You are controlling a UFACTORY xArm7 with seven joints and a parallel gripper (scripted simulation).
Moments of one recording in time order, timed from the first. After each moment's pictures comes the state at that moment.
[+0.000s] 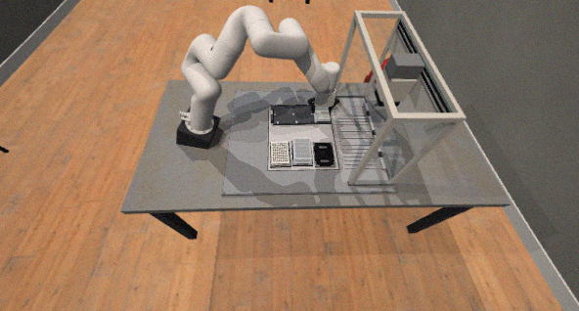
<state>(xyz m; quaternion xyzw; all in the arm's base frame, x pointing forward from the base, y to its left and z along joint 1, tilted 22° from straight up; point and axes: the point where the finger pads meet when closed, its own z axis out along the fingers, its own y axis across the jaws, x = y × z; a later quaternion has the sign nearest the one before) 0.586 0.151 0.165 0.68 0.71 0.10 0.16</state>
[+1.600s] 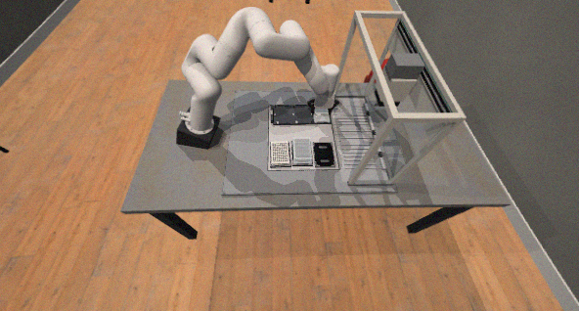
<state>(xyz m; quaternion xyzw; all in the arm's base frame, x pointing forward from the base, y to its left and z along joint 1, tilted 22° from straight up) 0.590 0.150 0.153 0.68 0.71 0.10 0.16</state>
